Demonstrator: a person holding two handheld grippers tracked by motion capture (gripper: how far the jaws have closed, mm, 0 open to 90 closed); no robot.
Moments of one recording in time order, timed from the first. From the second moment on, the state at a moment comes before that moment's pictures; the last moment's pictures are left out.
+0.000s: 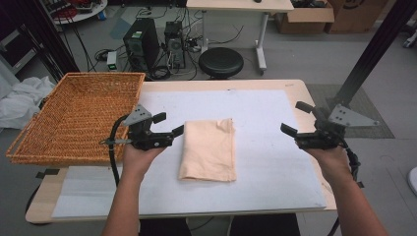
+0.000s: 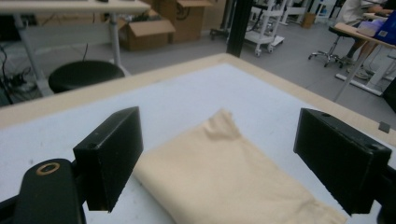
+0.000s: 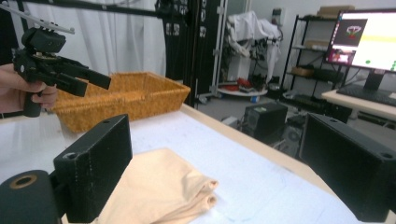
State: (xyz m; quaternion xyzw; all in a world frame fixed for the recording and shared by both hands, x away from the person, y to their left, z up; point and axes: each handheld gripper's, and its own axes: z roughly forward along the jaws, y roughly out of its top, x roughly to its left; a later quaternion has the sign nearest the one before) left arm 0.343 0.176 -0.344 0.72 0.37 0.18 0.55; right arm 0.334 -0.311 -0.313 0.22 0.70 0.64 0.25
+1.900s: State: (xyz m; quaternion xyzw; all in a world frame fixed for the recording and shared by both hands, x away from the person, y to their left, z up) left arm 0.371 0.096 -0.439 0.79 0.40 0.07 0.45; right arm 0.361 -0.257 -0.402 0.27 0.75 0.57 0.20
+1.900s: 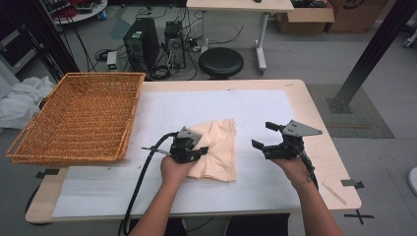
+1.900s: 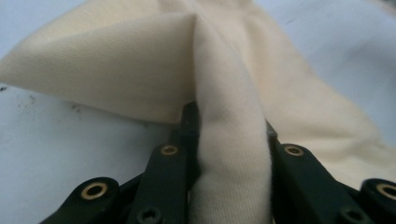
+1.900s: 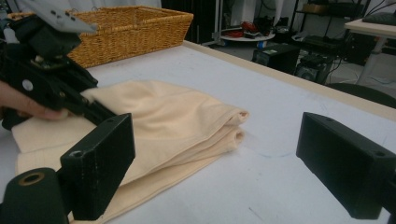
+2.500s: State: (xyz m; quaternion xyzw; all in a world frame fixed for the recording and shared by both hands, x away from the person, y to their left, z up) left arm 0.385 0.175 -0.331 0.72 0.36 0.05 0.59; right arm 0.363 -0.268 -0.399 0.30 0.73 0.58 0.21
